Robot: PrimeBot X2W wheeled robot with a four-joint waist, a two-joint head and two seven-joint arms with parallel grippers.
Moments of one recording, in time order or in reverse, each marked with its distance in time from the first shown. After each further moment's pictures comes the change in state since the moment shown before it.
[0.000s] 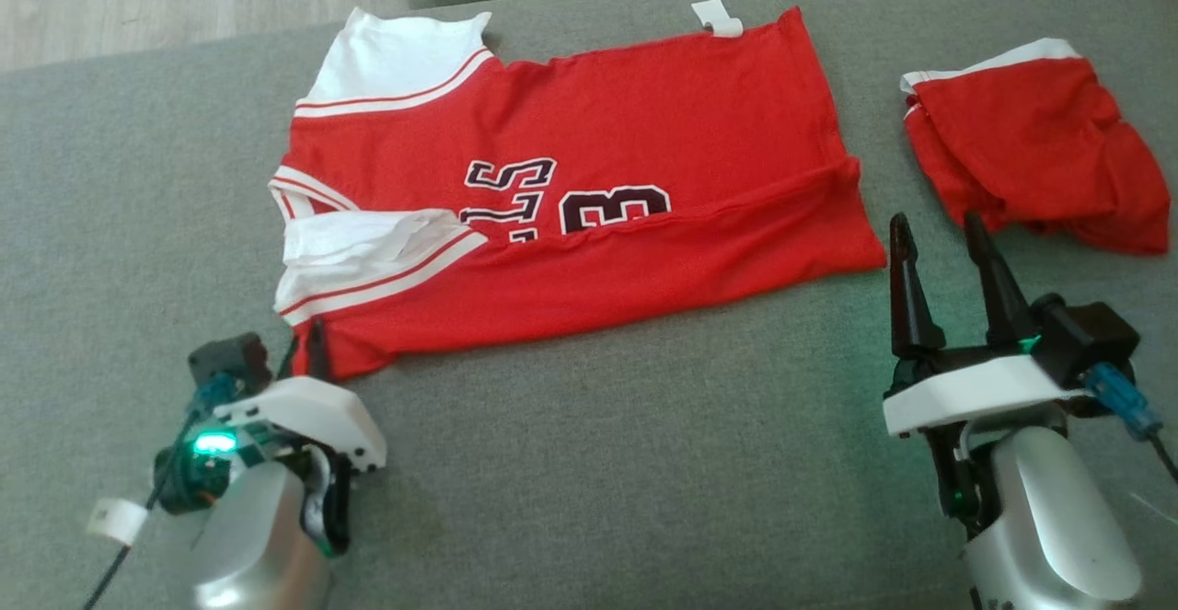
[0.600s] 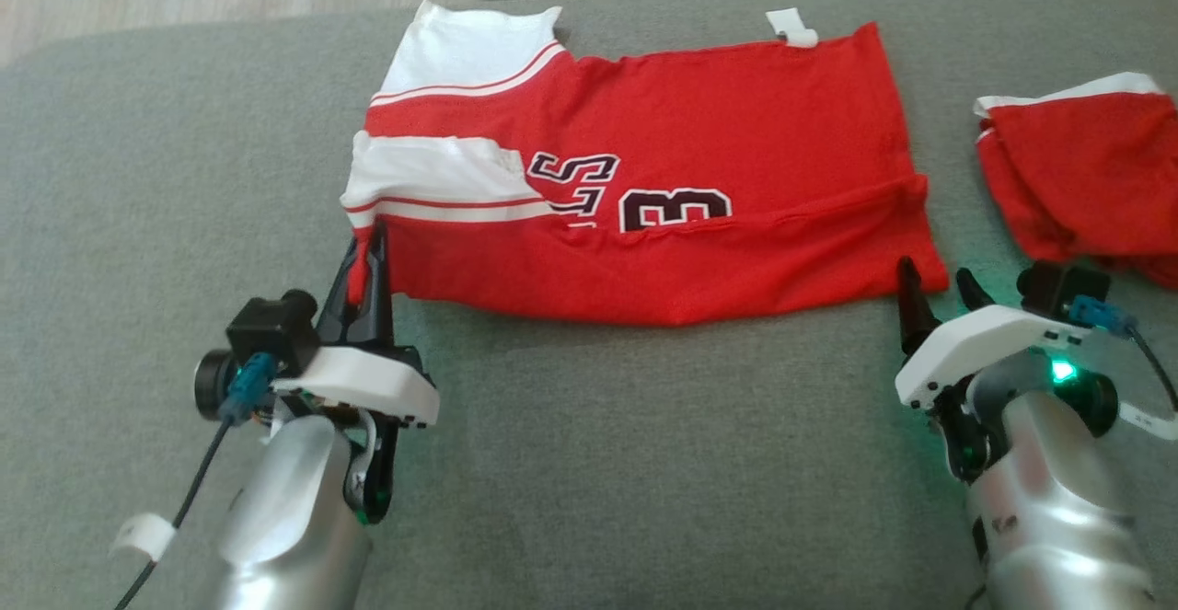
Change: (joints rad) left arm 0.011 -0.018 -0.095 -0.243 0.061 -0.100 -0.203; right arm -0.238 0.006 -0.148 0.497 0.049 0.000 0.235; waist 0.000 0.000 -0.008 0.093
